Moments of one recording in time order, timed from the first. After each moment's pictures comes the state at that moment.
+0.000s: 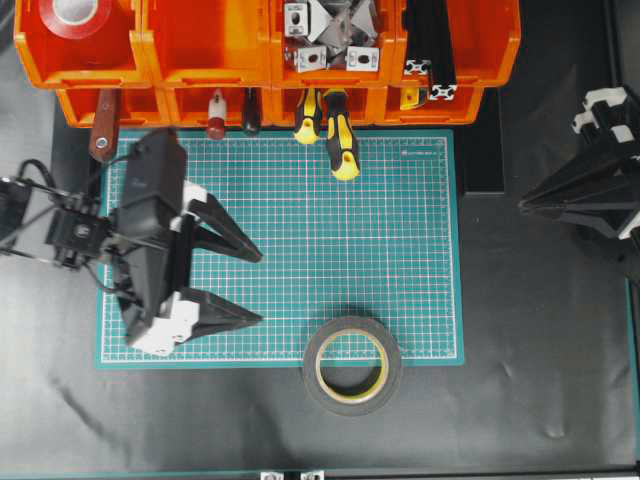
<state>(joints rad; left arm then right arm) -0.24 -0.27 0.66 0.06 0.04 -0.53 0.21 -1.03 1.14 0.02 -0.10 0.26</state>
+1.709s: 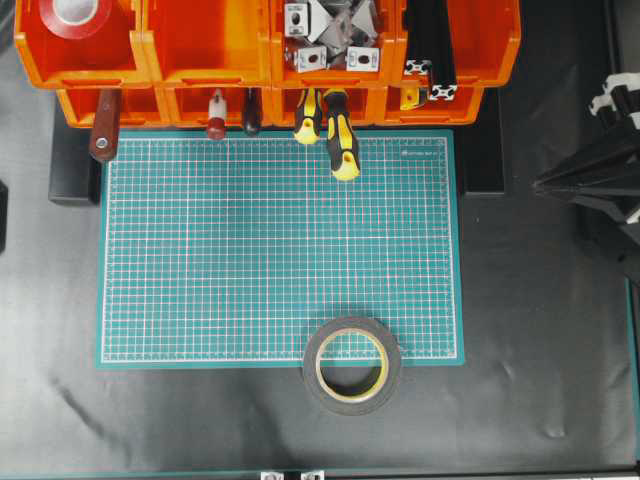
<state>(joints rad) -0.12 -1.17 0.85 0.06 0.45 -0.17 0.16 -1.12 1.18 0.01 -0.06 0.19</state>
